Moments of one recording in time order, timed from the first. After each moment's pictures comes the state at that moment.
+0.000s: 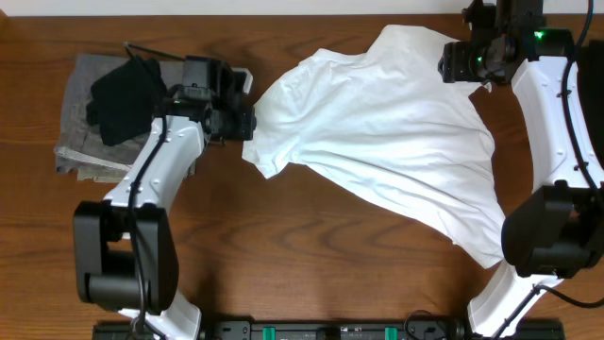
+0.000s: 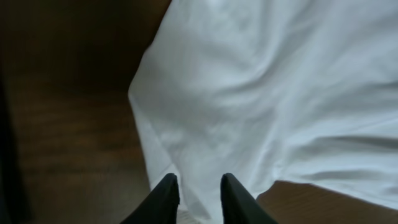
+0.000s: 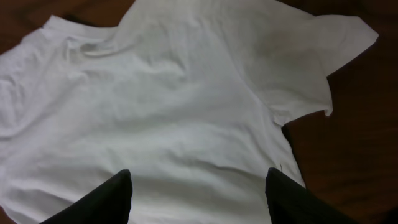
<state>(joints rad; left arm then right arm) -0.12 1.78 1.26 -0.57 0.30 -0.01 -0.04 1.96 1.86 -0.95 -0.16 -0.03</state>
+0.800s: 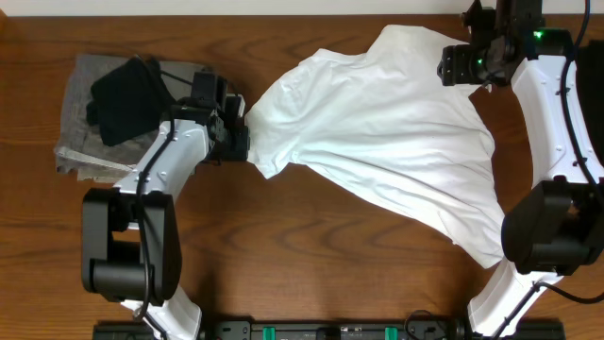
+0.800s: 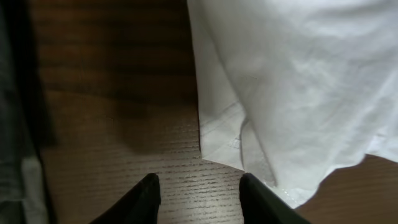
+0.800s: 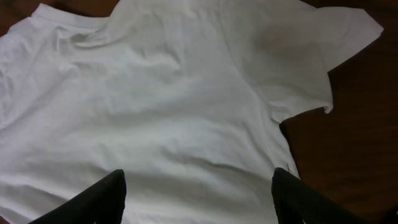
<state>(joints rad) -0.12 1.83 1.20 -0.66 0.13 -0.06 -0.04 1.97 1.86 -0.96 -0.16 -0.06</state>
